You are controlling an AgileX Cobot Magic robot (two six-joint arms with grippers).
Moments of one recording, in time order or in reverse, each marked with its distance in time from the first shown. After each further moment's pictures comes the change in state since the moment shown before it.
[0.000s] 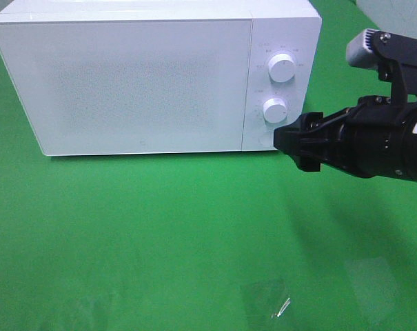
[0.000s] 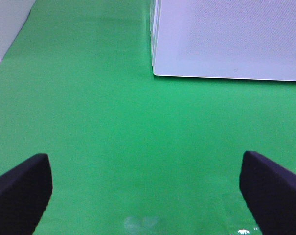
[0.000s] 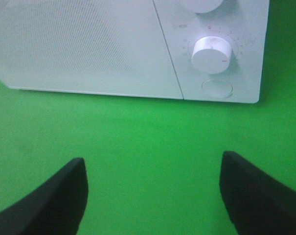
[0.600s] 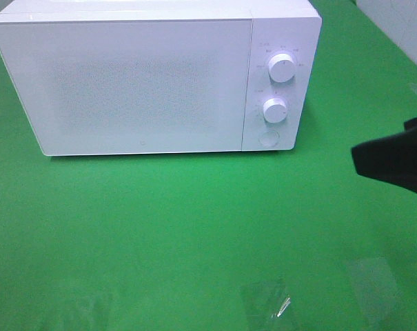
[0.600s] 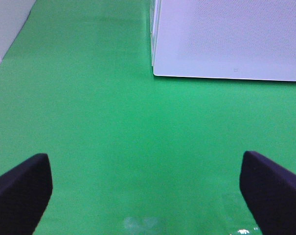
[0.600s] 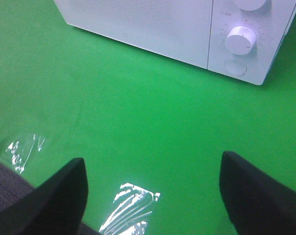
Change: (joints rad) left arm 0.000 0.000 0.000 0.000 0.000 0.000; right arm -0.020 -0.465 -0.134 -0.262 0.714 0.055
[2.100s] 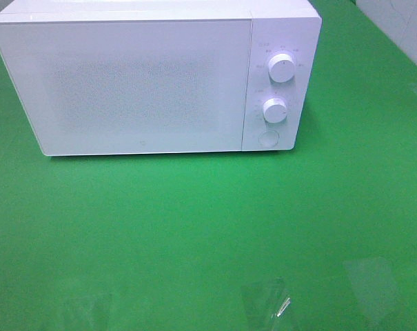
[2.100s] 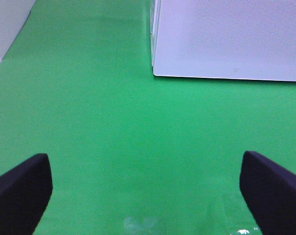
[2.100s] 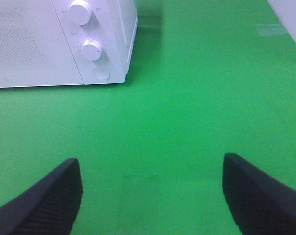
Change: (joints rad) left arm 0.000 0.000 0.000 0.000 0.000 0.000; right arm -0.448 -0.757 0.138 -0.124 0.386 0.113
